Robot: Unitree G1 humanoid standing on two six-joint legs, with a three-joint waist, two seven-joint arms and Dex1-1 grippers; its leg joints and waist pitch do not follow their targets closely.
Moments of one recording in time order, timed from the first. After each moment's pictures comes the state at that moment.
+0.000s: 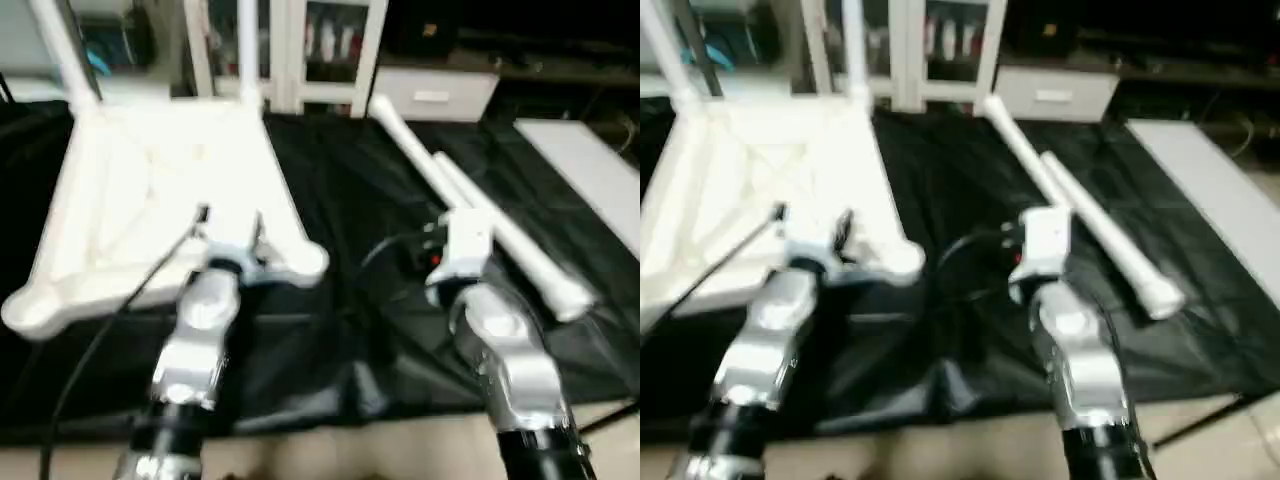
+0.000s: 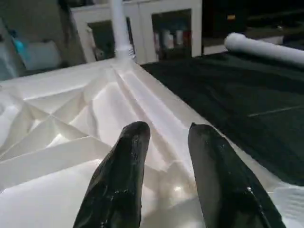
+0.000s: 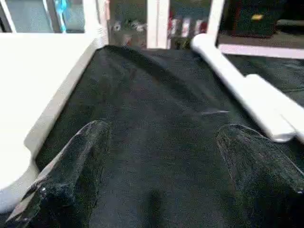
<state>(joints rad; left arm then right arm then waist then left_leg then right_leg) -0.35 0.06 0.00 0.17 0.16 0.17 -0.03 -0.26 -0.09 0.01 0.00 0.16 0.35 0.12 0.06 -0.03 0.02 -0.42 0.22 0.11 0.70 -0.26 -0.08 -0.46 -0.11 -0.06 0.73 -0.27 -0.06</state>
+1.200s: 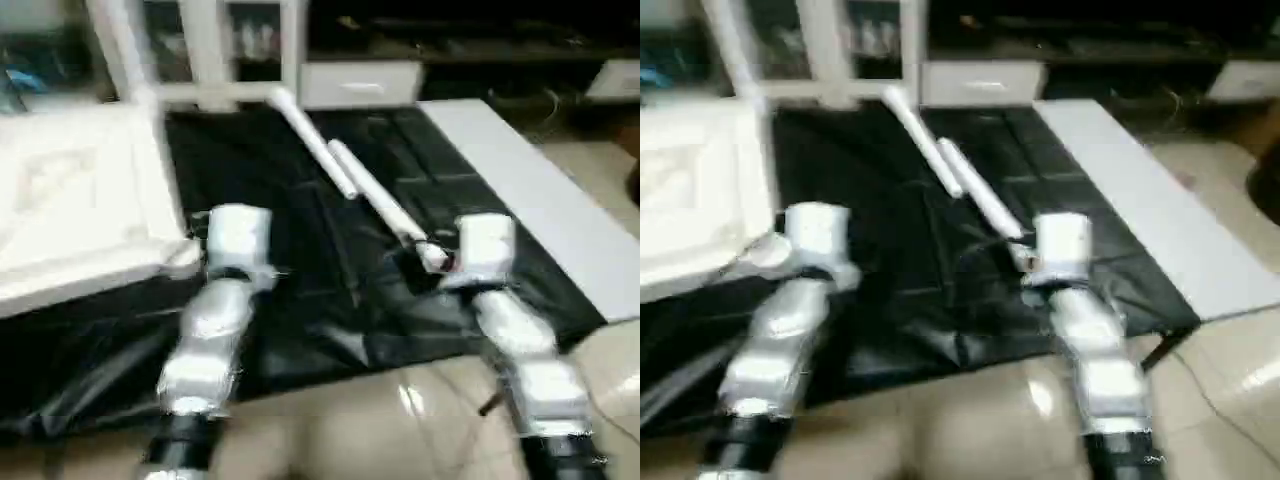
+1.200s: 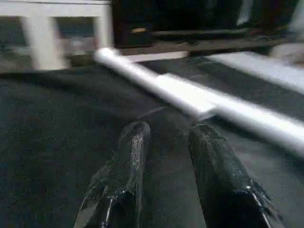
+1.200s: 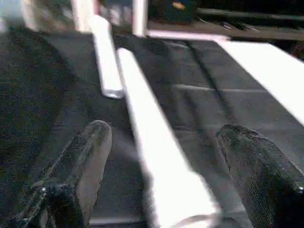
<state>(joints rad) -0.31 -0.02 -0.06 0.13 0.04 0.18 -0.09 -0.23 -0.16 -0.04 0.01 0.14 0.35 0.15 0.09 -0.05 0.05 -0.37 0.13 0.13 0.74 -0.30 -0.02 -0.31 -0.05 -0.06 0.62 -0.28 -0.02</state>
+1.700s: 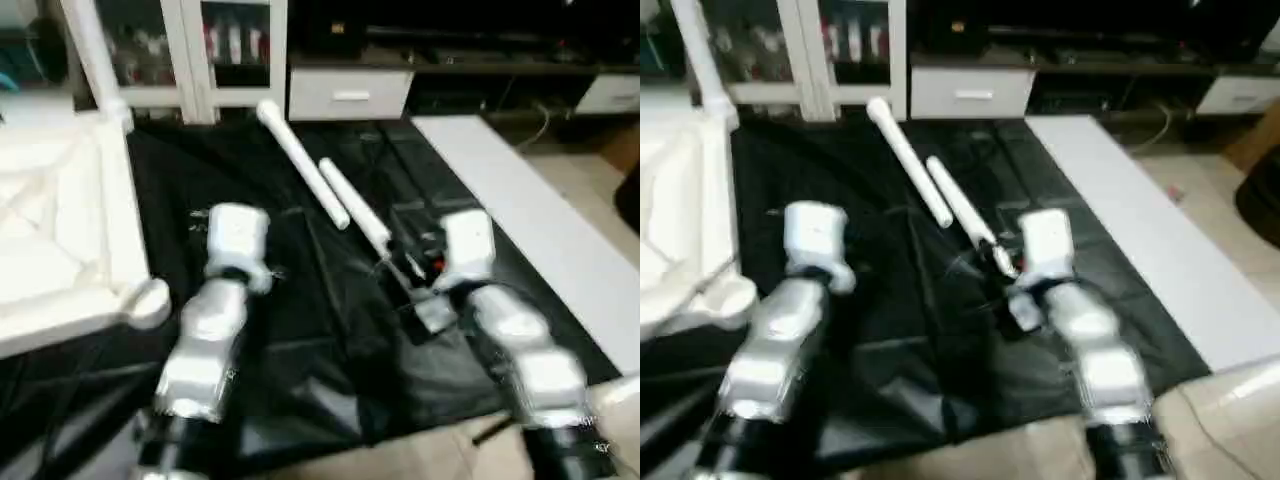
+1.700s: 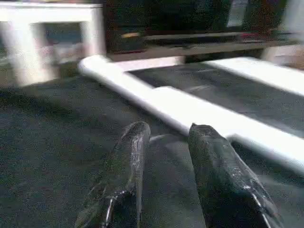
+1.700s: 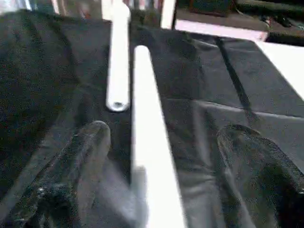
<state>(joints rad) -0.30 0.05 -0.08 0.09 0.03 0.17 -0.17 -0.28 -0.21 0.00 0.00 0.17 0.47 0.26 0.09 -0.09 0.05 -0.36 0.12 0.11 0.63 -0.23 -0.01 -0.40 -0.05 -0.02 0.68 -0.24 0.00</state>
